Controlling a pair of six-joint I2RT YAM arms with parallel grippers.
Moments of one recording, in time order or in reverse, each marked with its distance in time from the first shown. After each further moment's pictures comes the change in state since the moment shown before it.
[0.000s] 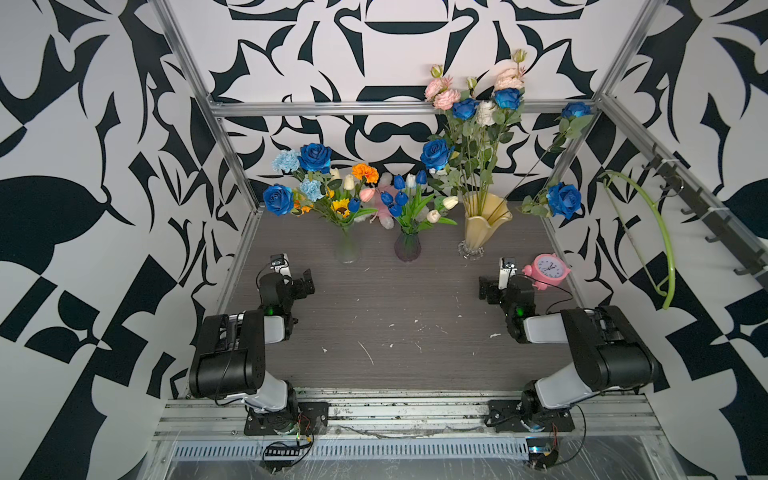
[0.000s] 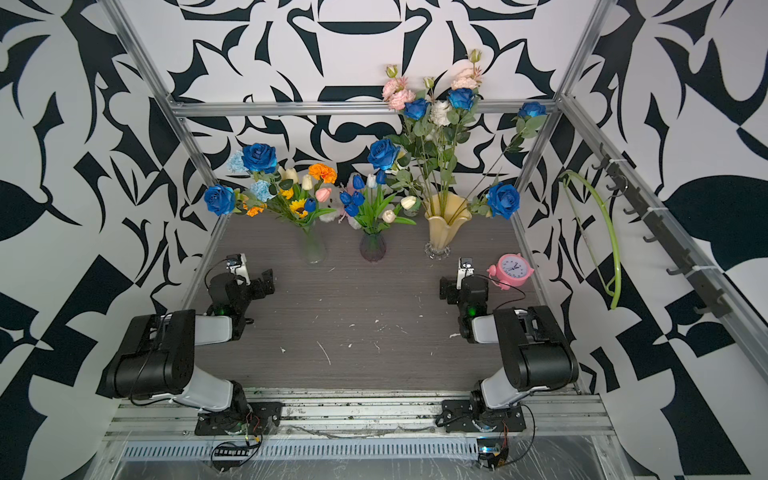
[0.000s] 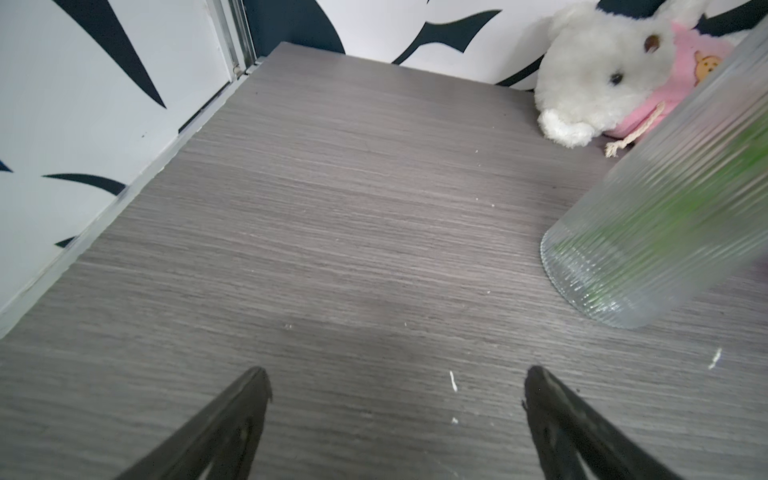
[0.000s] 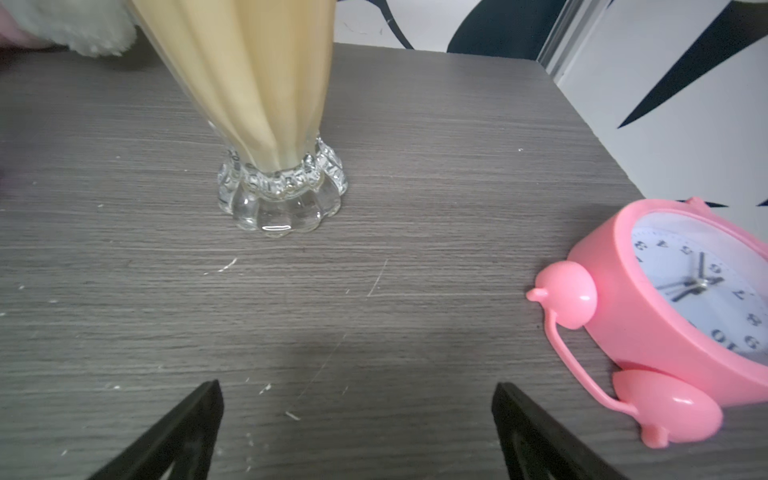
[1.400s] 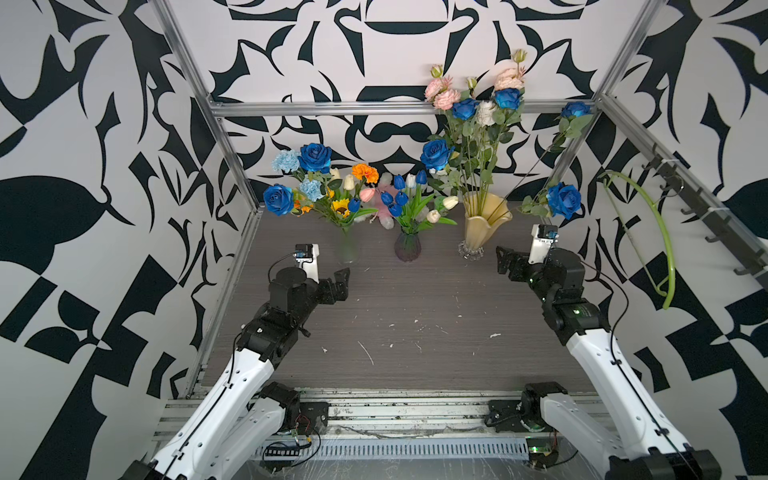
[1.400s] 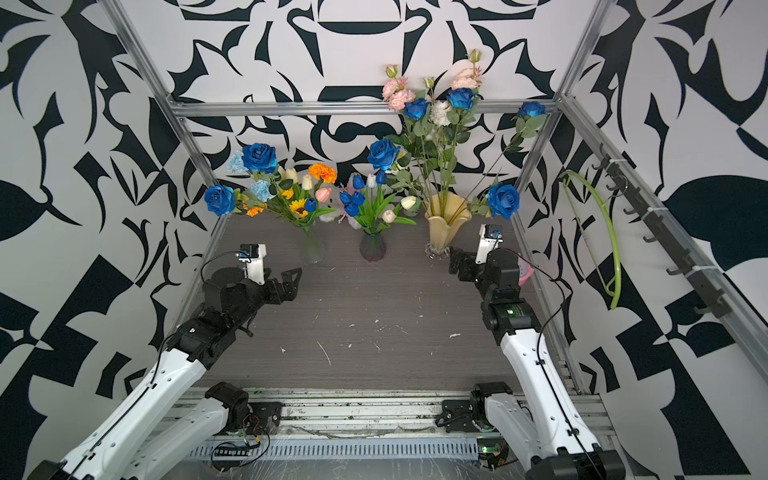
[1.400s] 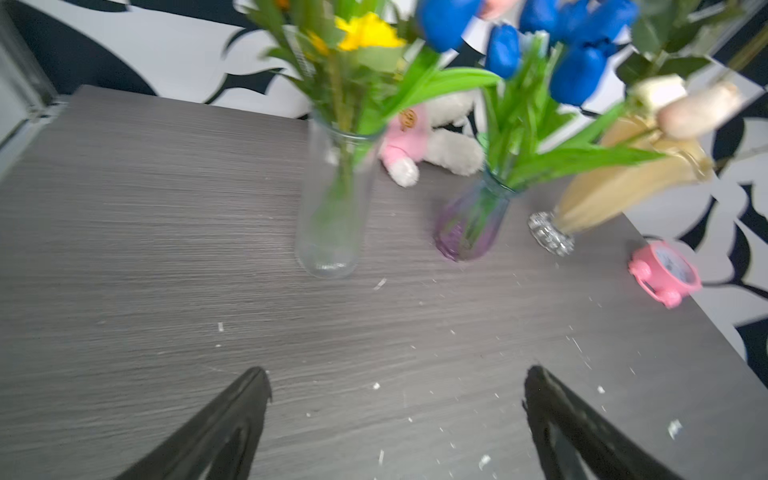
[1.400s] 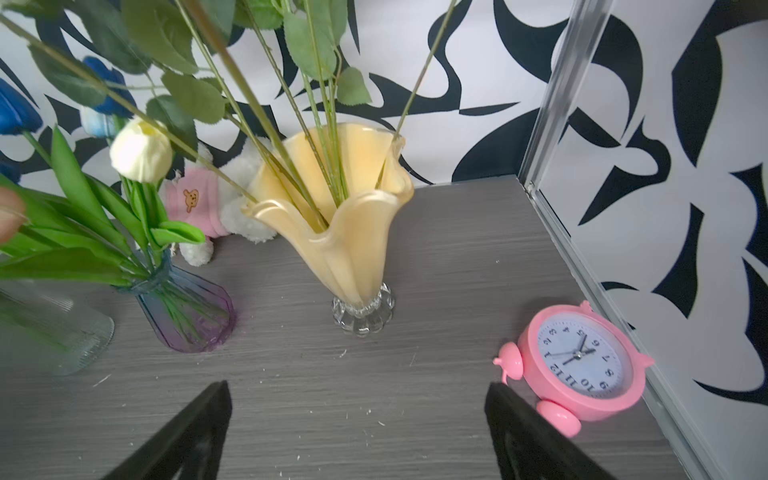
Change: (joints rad) left arm -0.578 -0.702 0.306 -0.990 -0.132 -0.215; right arm -0.002 -0.600 0.404 -0.852 -0.142 0.166
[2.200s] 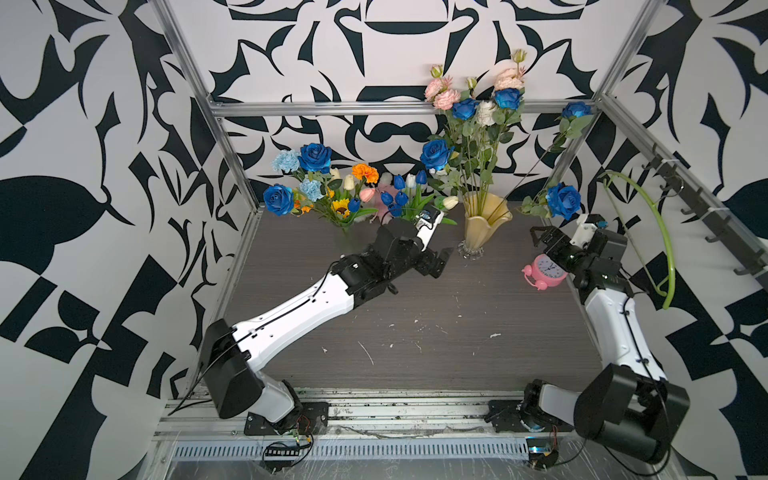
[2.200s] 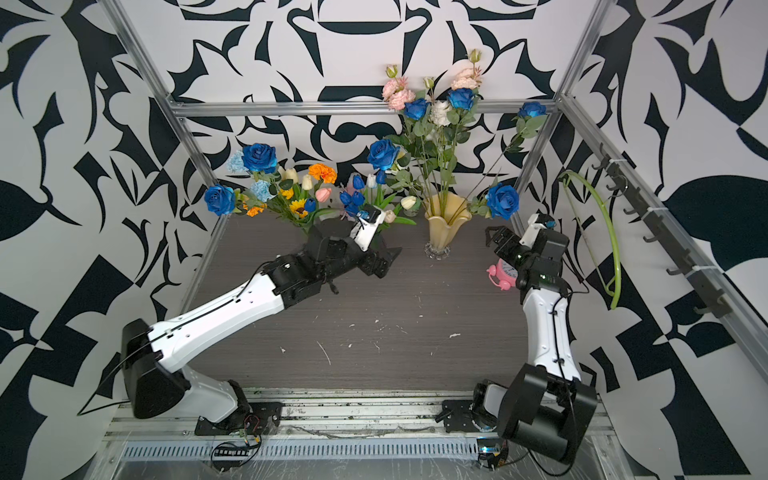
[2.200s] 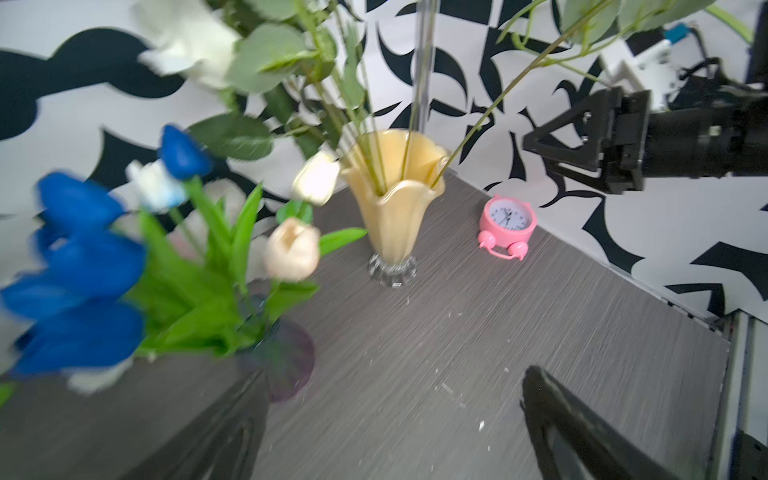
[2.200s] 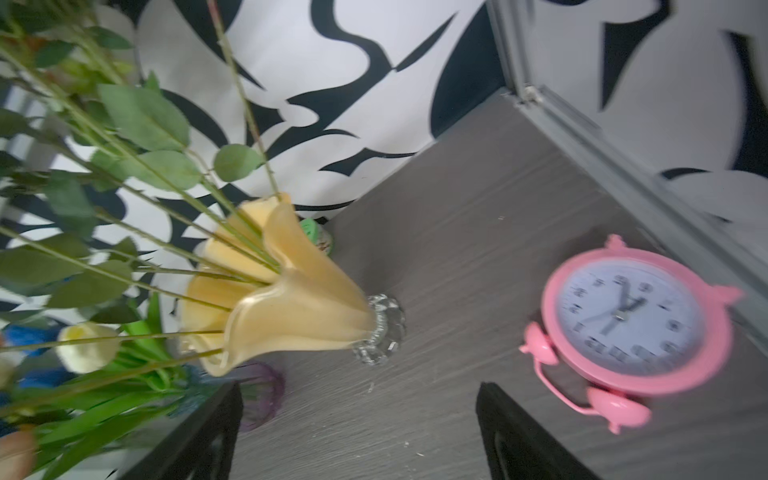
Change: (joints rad) left arm -0.455 0.747 0.751 0.074 -0.023 0.277; right arm -0.457 0.324 0.214 -0.002 -0.528 0.311
